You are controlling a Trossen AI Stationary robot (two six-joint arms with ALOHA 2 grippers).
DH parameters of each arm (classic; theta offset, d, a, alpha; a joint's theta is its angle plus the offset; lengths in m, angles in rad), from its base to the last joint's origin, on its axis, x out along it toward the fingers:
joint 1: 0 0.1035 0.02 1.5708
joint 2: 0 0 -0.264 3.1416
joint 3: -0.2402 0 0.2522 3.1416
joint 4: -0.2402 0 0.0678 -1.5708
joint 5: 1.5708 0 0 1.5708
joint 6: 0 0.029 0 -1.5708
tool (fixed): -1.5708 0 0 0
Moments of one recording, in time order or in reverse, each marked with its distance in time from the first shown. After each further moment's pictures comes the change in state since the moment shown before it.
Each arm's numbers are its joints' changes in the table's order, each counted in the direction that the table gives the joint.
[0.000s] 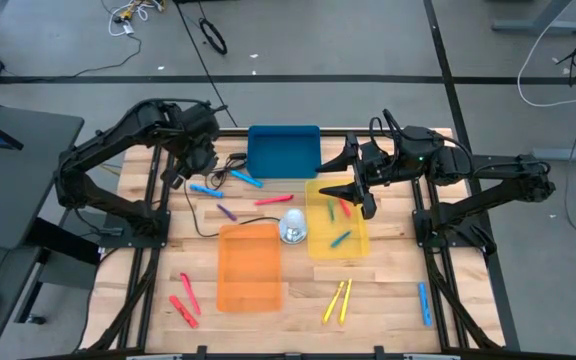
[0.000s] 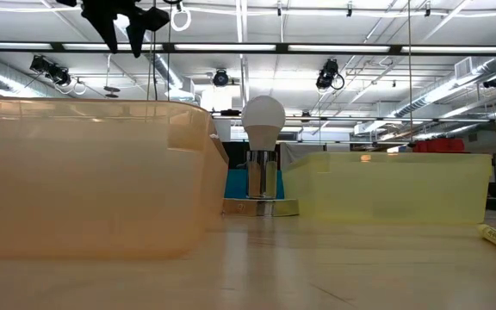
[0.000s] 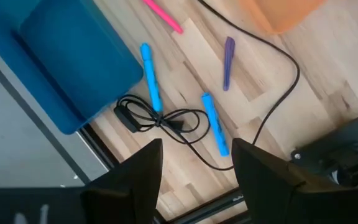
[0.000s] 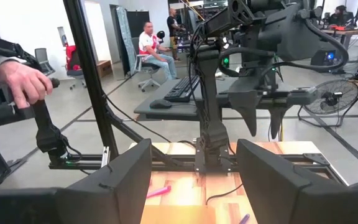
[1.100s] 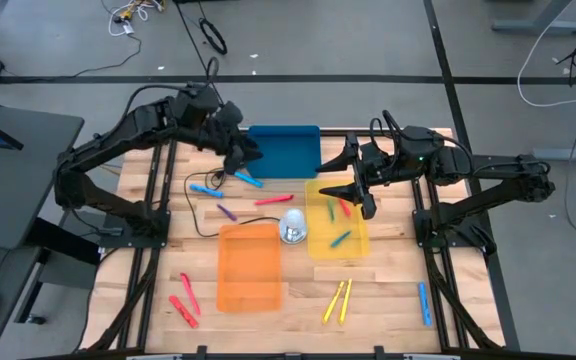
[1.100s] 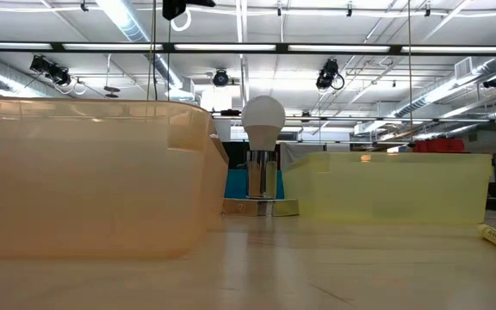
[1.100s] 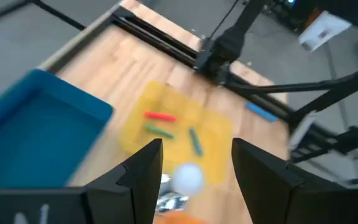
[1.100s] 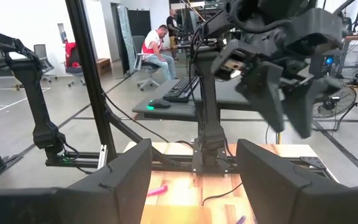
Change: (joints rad) left arm -0.060 0.016 0.000 0.724 -0.277 -1.373; right arm 0.000 0.000 0.000 0.000 0.000 -0.029
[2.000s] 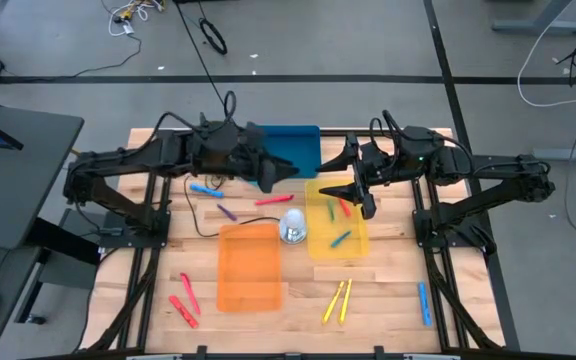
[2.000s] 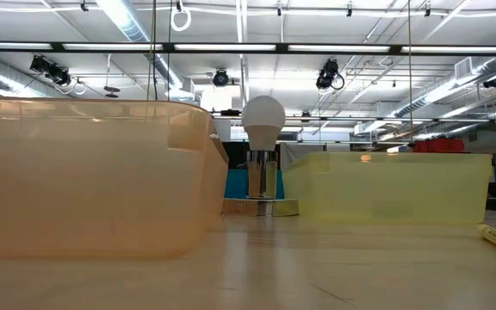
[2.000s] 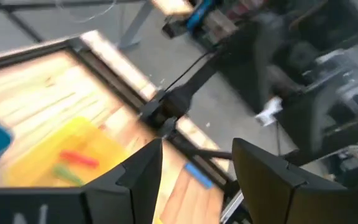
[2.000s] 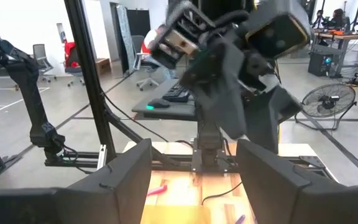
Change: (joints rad) left arm -0.317 -0.097 0.000 0.365 0.318 -0.486; right arm 0.000 0.000 0.000 -0.001 -0.003 0.001
